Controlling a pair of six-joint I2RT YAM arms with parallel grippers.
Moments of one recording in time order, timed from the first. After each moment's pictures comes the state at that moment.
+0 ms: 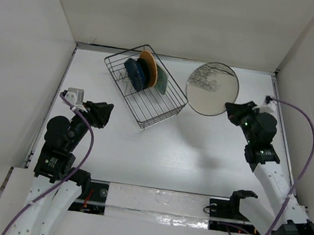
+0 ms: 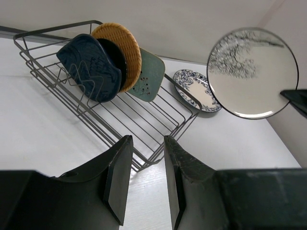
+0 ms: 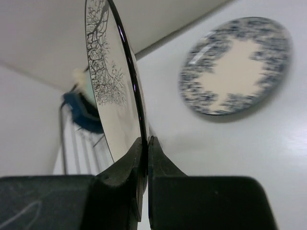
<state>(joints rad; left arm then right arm) -0.22 0.40 0.64 -0.23 0.14 -0.40 0.10 0.88 0.59 0.18 -0.09 0.73</state>
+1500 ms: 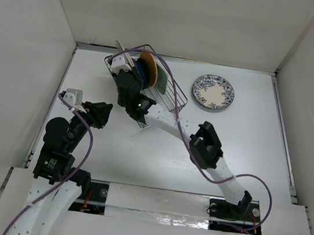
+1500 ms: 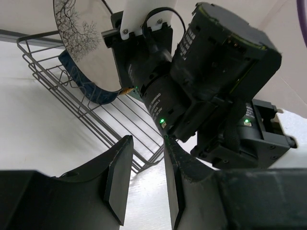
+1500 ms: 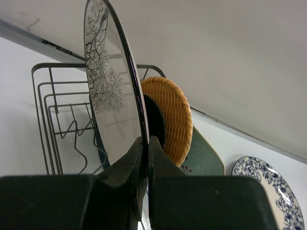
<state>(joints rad) -0.22 0.39 0.64 -0.23 0.14 -0.40 1.02 2.38 2.19 0.23 0.92 -0.41</state>
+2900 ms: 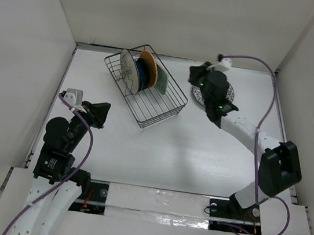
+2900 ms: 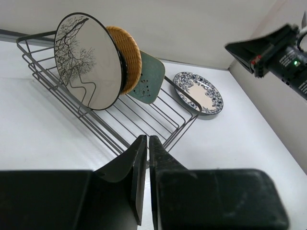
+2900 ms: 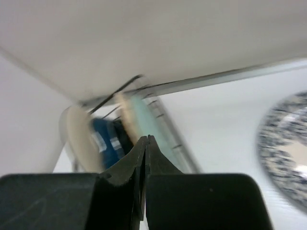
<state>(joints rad) -0.22 0.39 0.64 -0.23 0.14 -0.41 0.59 1.61 1.24 0.36 0.34 0.52</state>
